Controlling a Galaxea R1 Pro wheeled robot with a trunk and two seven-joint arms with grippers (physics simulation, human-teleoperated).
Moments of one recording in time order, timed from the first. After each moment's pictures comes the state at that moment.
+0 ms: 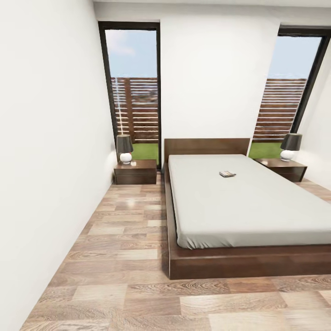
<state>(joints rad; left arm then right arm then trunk) 0.00 0.01 0.00 0.00 0.06 -0.16 -0.01 0.00 0.01 0.01 0.00 0.01 0.00 0.00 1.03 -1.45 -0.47</state>
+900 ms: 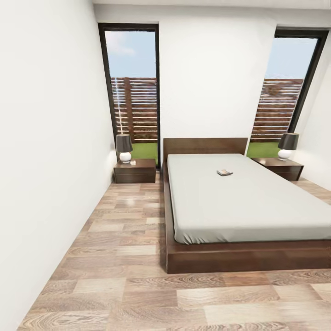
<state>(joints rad) 0.00 0.01 0.00 0.00 0.06 -0.16 -0.01 0.00 0.01 0.01 0.00 0.01 0.00 0.00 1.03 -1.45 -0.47</state>
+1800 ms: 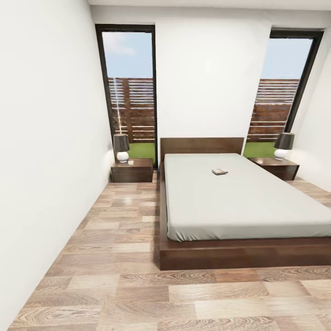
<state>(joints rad) 0.00 0.01 0.00 0.00 0.06 -0.16 -0.01 0.00 0.01 0.01 0.00 0.01 0.00 0.00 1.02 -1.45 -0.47</state>
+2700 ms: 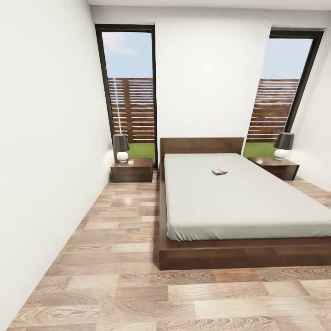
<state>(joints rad) 0.00 0.01 0.00 0.00 0.06 -0.16 -0.01 0.00 0.01 0.01 0.00 0.01 0.00 0.00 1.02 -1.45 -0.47</state>
